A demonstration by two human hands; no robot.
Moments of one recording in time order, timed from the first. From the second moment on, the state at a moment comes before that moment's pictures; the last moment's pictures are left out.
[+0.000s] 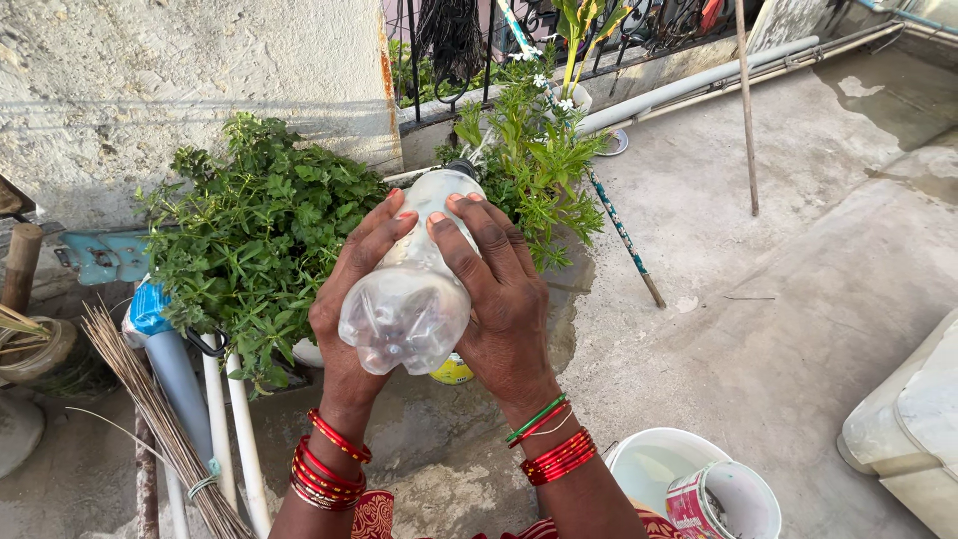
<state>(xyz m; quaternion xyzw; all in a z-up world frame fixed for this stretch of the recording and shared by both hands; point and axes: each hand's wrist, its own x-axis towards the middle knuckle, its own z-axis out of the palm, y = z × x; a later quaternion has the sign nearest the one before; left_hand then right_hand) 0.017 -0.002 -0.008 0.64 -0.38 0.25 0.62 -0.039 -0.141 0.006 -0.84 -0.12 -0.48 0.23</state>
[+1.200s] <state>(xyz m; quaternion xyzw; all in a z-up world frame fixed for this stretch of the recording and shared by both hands) 0.001 0.009 0.015 0.66 -0.40 0.26 0.57 -0.043 -0.133 0.014 -0.81 -0.16 -0.49 0.27</state>
